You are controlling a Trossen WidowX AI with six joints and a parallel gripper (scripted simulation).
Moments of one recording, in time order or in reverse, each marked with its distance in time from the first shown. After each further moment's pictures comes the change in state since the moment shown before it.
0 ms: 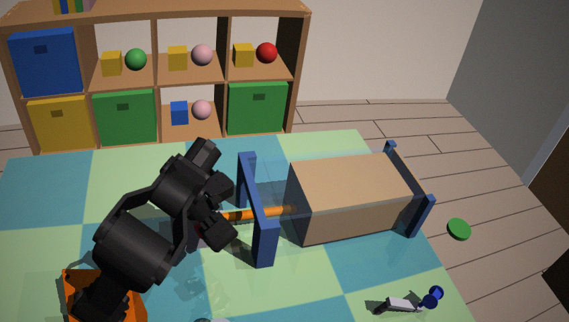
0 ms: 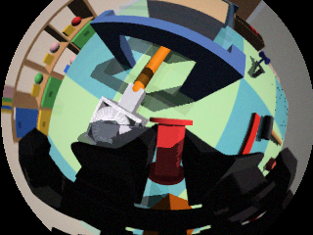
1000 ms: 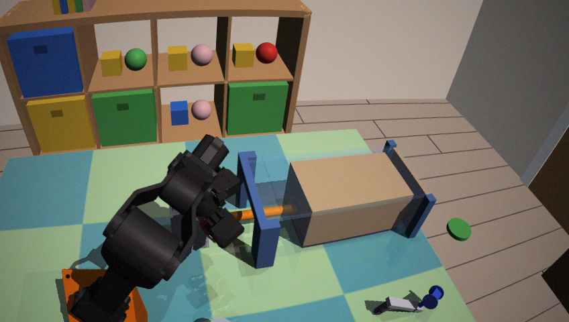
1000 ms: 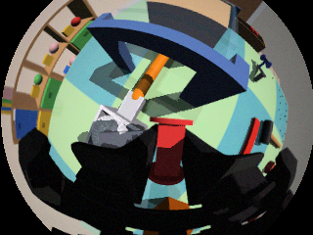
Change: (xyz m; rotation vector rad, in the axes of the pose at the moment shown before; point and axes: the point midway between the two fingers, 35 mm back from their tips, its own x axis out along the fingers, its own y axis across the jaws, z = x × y) arm 0.007 0.001 0.015 -0.004 -0.002 -0.002
